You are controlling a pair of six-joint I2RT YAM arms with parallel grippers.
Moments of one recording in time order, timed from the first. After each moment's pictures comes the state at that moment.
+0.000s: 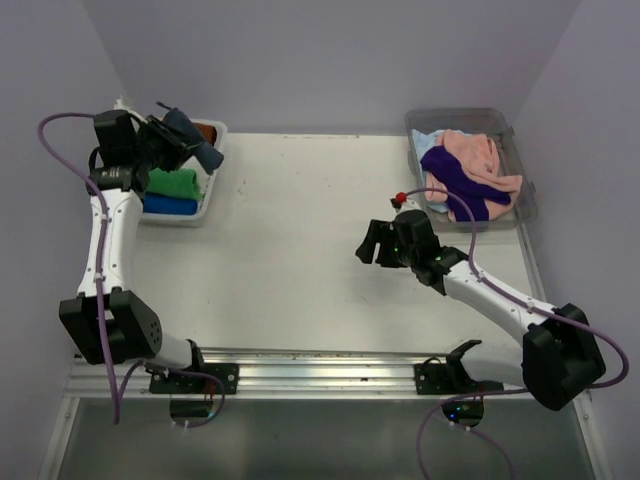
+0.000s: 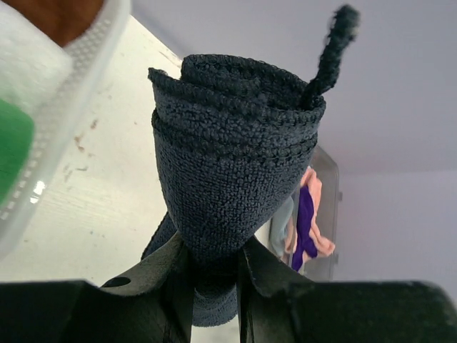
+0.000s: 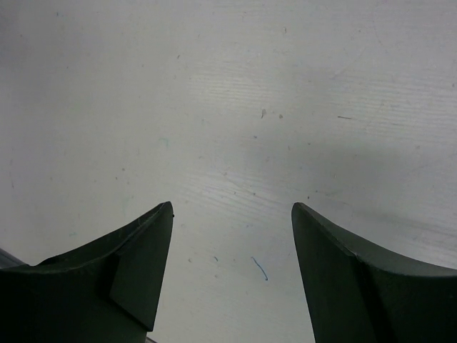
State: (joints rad) left arm 0.17 1.44 1.45 -0.45 0.42 -0.83; right arm 0.53 1.22 0.71 -0.16 -0.02 0.59
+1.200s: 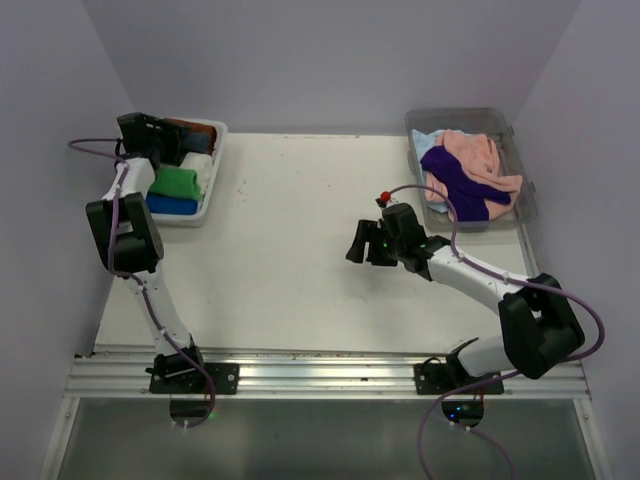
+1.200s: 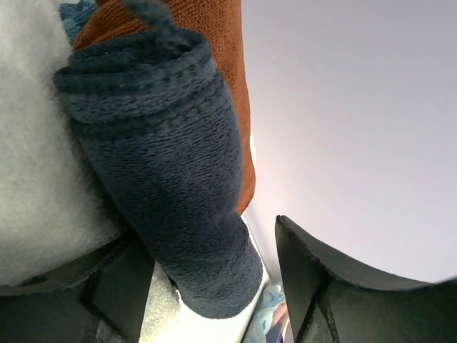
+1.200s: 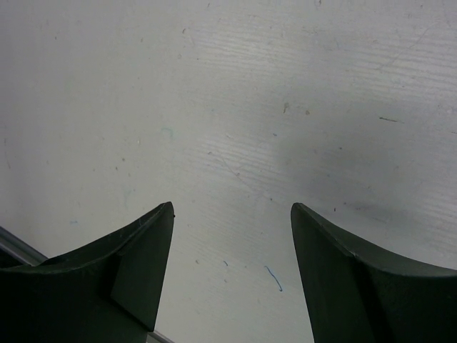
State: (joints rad) left arm 0.28 2.17 1.75 -0.09 0.29 -1.19; right arm 0.53 1.41 0.79 -0.16 -0.12 0.59
